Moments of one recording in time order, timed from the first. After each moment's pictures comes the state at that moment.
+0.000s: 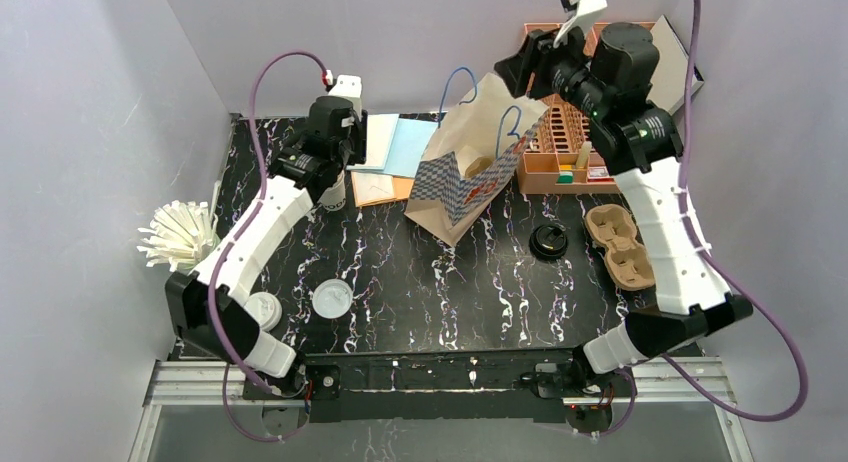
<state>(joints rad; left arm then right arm) -0.44 1.45 1.48 -0.51 -0.32 -0.10 0.38 1.51 1.99 -0.53 -0.19 0.11</state>
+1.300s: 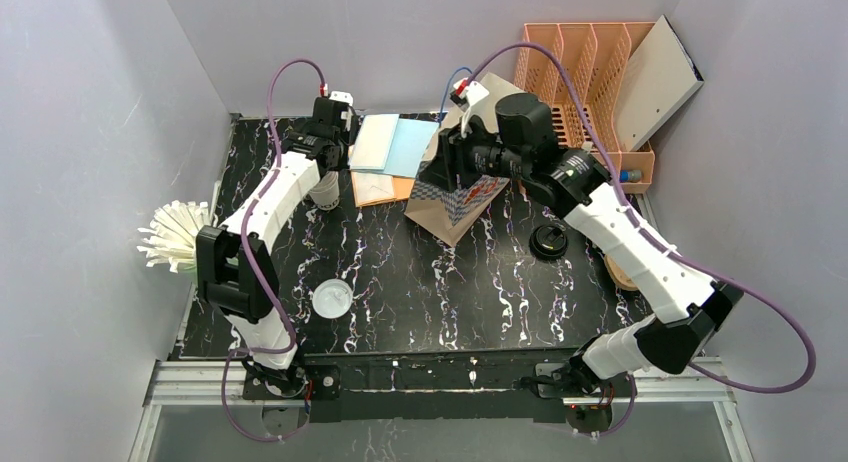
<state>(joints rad) -0.29 1.71 1.53 -0.61 -0.35 -0.04 0.74 1.41 1.64 -0.58 -0.34 0.21</state>
